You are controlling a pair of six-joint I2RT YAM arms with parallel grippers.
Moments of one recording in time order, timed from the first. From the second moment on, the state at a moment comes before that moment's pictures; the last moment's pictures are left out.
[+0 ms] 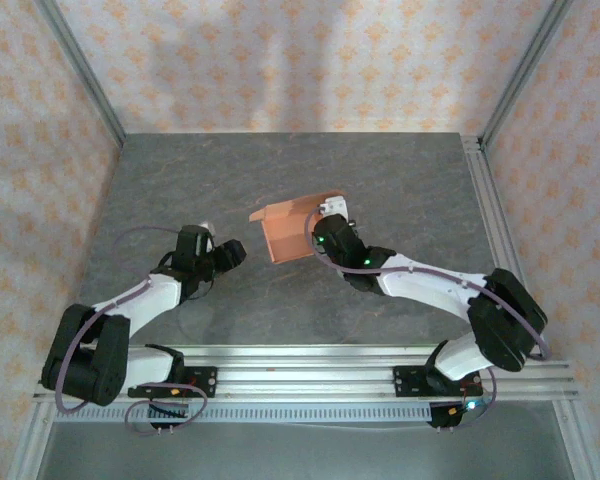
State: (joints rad) left arm -0.19 1.24 0.47 -0.01 0.17 -0.71; right arm 0.85 1.47 0.88 -0.03 0.53 0.33
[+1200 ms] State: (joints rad) left arm -0.19 1.08 0.47 -0.12 0.08 -0.64; right arm 0.87 1.74 1.08 -0.34 0.58 0.53
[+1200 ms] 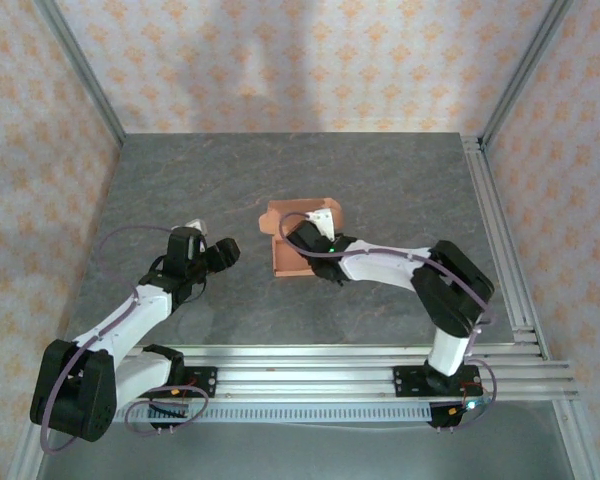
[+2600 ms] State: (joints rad) left arm -0.21 1.08 0.52 -0.12 0.08 -0.57; right arm 0.81 1.87 1.18 -0.51 0.50 0.59
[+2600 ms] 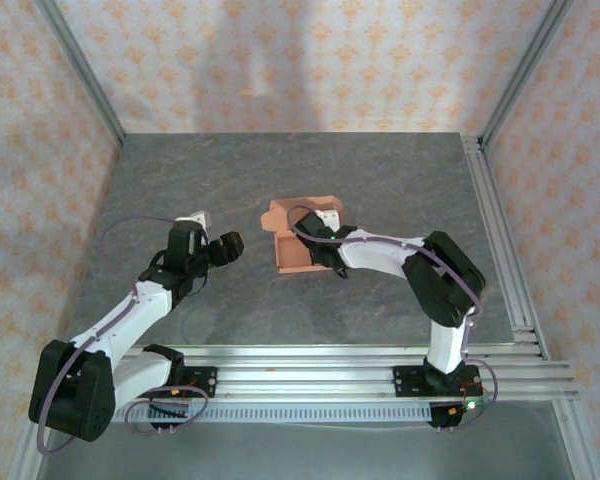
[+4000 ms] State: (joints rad) left arm -0.21 1.03 0.52 -0.15 0.07 -0.57; right arm 0.81 1.84 1.16 -0.50 0.44 0.60
